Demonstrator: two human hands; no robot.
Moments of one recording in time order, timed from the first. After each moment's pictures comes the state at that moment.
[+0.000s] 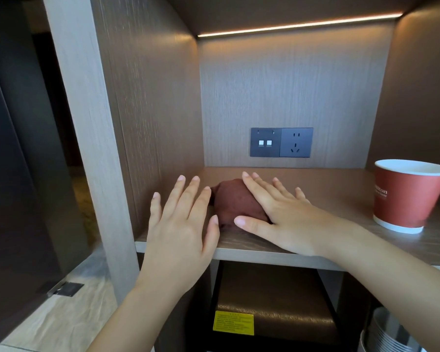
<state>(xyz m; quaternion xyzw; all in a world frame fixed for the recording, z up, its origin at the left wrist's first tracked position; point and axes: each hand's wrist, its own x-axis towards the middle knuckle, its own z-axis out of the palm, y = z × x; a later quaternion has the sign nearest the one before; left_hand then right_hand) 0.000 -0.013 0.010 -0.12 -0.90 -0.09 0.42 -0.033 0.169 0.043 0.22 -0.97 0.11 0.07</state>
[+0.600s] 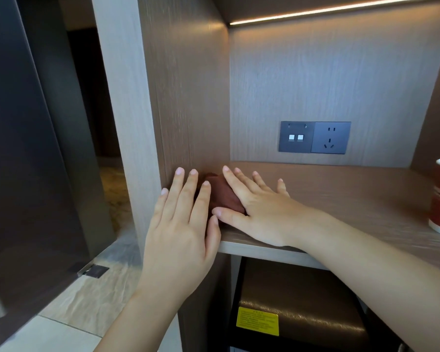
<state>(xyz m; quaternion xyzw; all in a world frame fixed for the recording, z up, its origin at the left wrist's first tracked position) 0.004 -0.050 -0.001 -0.09 -0.87 -0.04 0.48 -0.060 0.097 0.039 0.28 -0.95 0.10 0.07</state>
